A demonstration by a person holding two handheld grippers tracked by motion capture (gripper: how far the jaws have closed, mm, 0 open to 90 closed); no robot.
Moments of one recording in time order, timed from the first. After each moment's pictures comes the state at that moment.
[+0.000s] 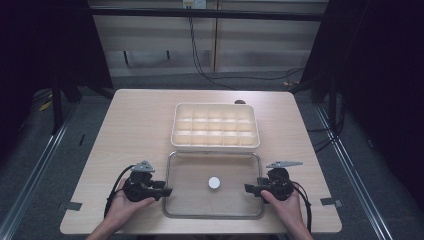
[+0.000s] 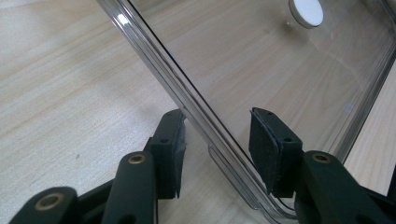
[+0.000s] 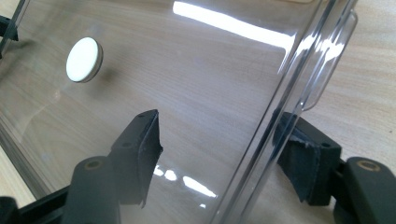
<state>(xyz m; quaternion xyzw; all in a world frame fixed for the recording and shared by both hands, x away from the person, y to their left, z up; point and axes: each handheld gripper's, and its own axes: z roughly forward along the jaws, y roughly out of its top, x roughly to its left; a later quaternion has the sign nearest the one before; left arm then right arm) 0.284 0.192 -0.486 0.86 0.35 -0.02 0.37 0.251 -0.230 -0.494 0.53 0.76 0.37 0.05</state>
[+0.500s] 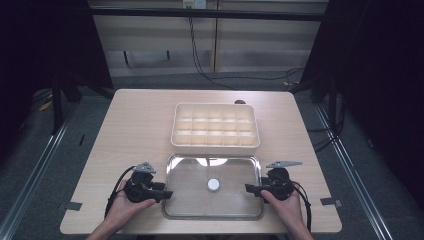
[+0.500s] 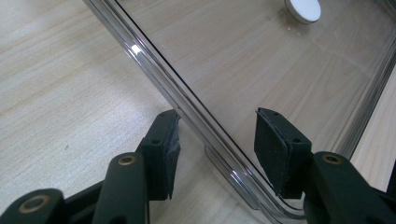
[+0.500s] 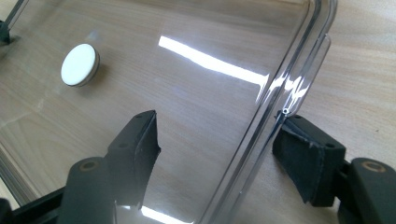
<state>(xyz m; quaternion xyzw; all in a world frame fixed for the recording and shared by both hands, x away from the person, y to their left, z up) 0.284 0.191 -0.490 0.86 0.35 -0.03 0.36 0.251 -0.230 -0.493 0.54 0.76 0.36 0.06</state>
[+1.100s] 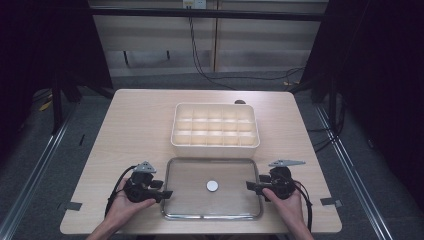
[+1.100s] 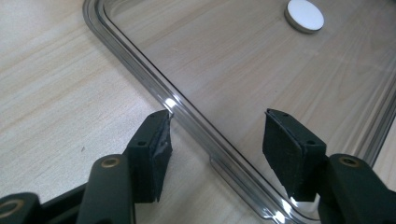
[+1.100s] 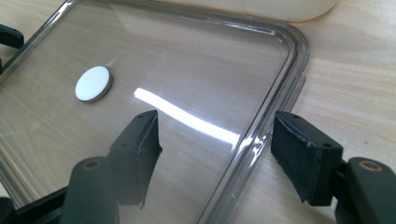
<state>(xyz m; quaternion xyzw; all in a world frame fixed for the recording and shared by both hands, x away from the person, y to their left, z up) 0.285 0.191 -0.488 0.86 0.35 0.00 0.36 0.252 -0.235 -0.490 0.53 0.75 0.38 0.06</state>
